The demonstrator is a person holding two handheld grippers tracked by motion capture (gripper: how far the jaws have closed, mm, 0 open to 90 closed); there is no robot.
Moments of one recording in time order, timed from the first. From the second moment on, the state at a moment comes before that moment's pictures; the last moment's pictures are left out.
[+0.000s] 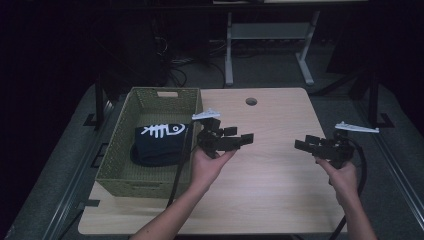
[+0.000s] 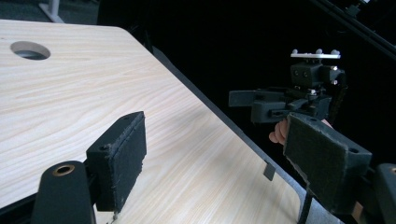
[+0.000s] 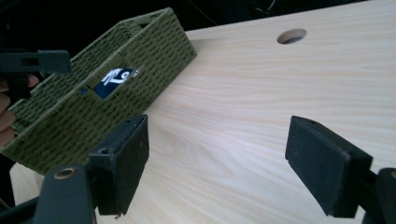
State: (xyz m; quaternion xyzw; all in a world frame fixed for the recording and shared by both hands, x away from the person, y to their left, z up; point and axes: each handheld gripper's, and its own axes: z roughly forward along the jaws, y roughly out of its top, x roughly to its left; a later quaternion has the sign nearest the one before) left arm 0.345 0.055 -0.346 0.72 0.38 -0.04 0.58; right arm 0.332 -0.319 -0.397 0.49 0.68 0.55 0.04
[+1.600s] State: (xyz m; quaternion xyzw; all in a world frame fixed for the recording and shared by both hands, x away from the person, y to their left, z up) left arm 0.259 0.028 -0.432 0.76 0.30 -0.01 0.57; right arm 0.252 -0.358 -0.463 0.53 0.67 0.51 0.08
